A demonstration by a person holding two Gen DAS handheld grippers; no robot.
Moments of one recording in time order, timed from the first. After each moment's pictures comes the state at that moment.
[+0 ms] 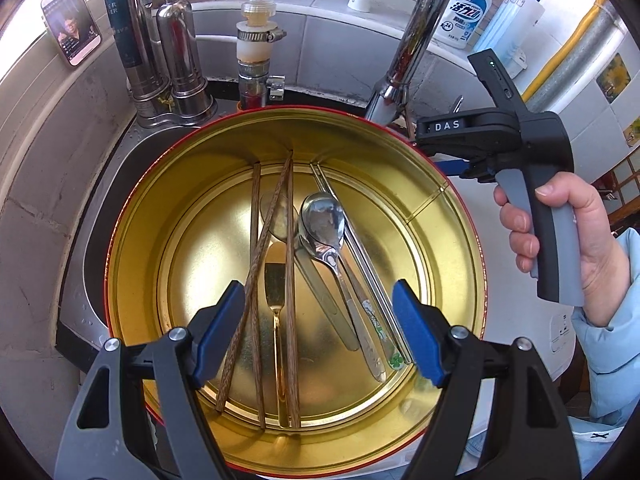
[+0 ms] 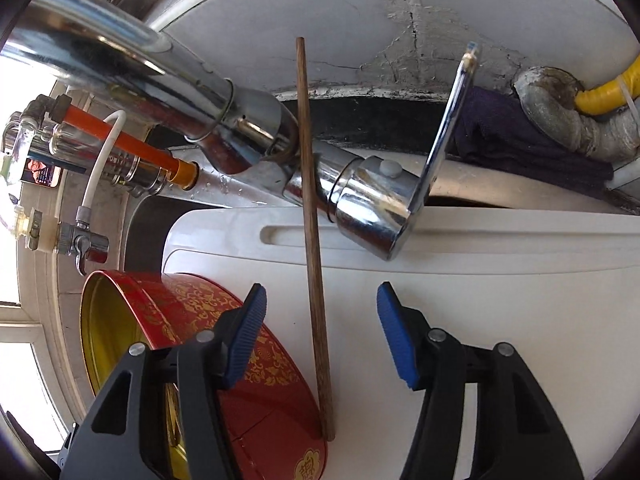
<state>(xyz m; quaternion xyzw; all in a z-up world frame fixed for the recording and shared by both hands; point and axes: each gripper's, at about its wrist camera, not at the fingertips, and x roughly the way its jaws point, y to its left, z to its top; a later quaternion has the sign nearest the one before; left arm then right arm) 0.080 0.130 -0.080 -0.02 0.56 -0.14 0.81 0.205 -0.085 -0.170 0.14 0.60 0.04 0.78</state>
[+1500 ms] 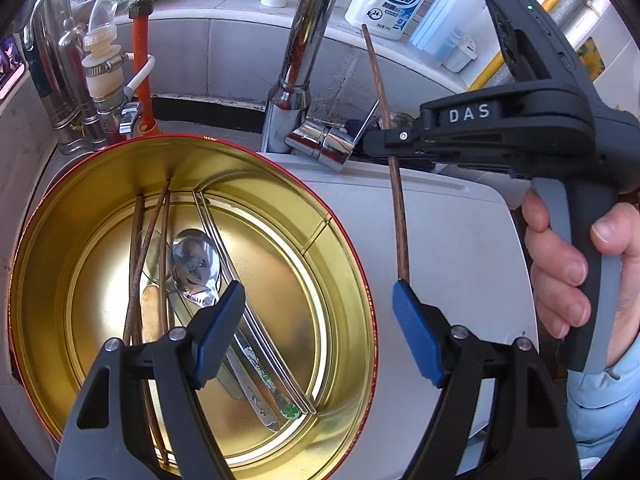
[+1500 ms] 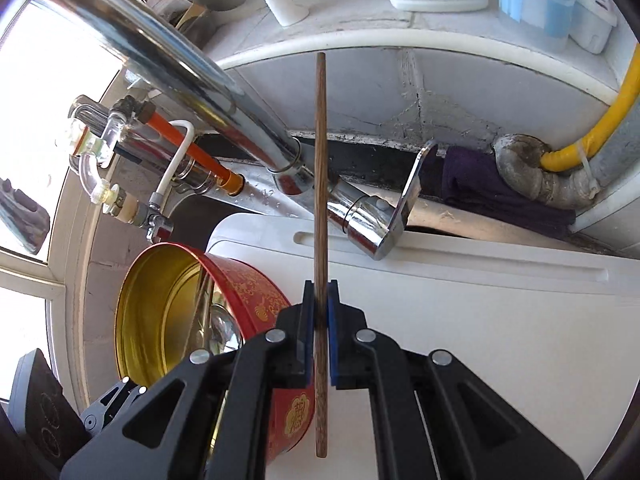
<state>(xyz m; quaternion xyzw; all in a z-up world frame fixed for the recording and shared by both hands) 0.096 0.048 -0.085 -0.05 0.55 -0.22 0.80 0.165 -0.086 -0.094 0.11 0.54 0.10 0.83</state>
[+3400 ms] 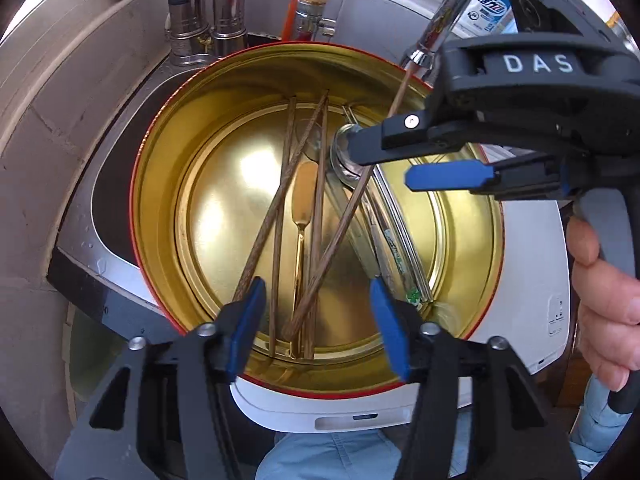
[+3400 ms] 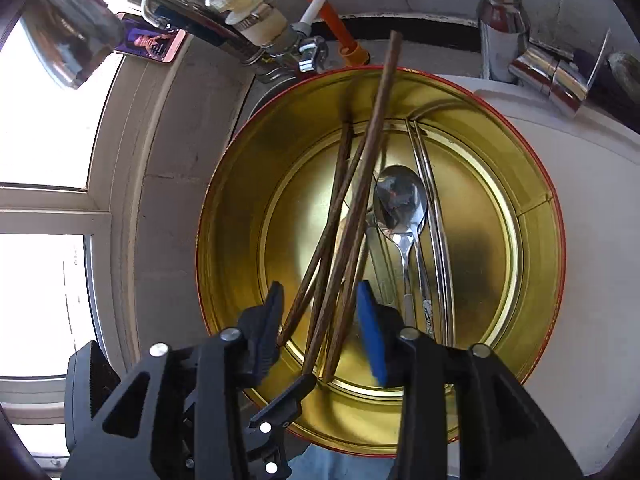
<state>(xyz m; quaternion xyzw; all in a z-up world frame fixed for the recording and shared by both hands) 0.030 0.166 -0.105 -0.08 0.59 -0.11 0.80 0.130 0.047 -0.136 0.16 0.65 0.15 0.73</state>
